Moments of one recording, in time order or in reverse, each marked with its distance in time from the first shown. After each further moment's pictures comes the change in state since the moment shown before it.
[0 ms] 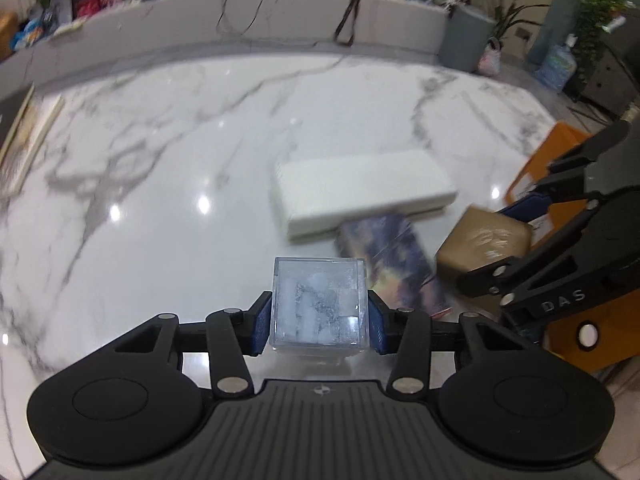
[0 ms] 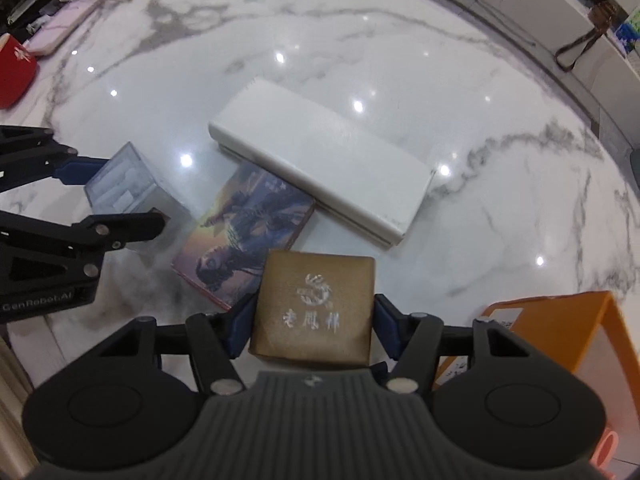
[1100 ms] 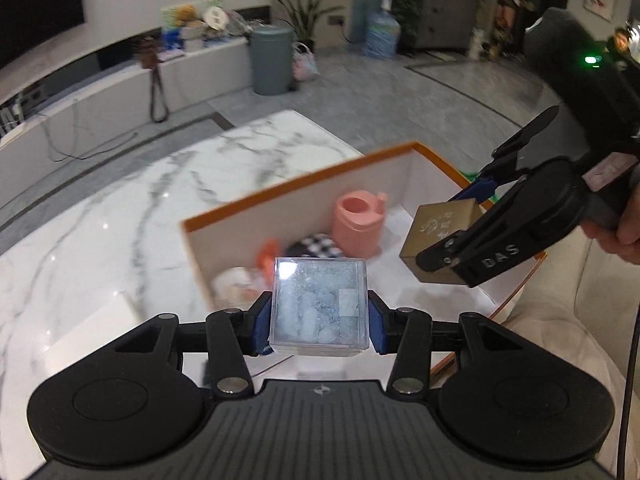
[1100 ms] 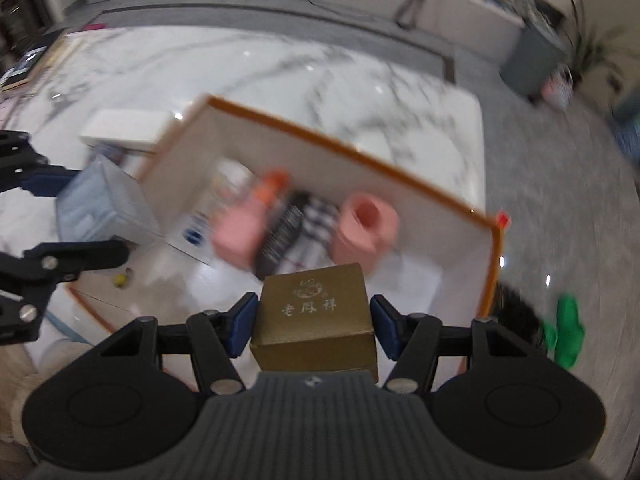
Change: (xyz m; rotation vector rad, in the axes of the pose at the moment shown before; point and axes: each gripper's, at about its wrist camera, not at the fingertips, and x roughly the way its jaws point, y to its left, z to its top) left arm -0.021 -0.257 0.037 0.448 -0.068 -0.248; right arm -0.141 -0.158 -0.217 0.373 -0.106 -0.148
